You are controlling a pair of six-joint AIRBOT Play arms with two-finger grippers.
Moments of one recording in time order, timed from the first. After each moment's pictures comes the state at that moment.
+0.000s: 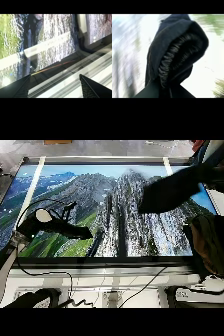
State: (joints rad) left arm -0.20 -1.19 0.94 0.95 -1.19 -1.32; right arm -0.45 -1.41 1.89 -1.19 1.37 1.61
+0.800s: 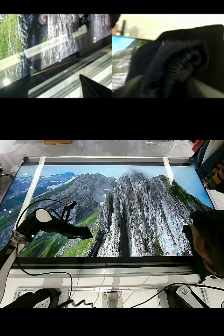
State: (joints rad) left arm -0.20 -1.19 0.94 0.95 -1.19 -1.32; right arm -0.96 -1.06 1.89 -1.70 1.62 2.05
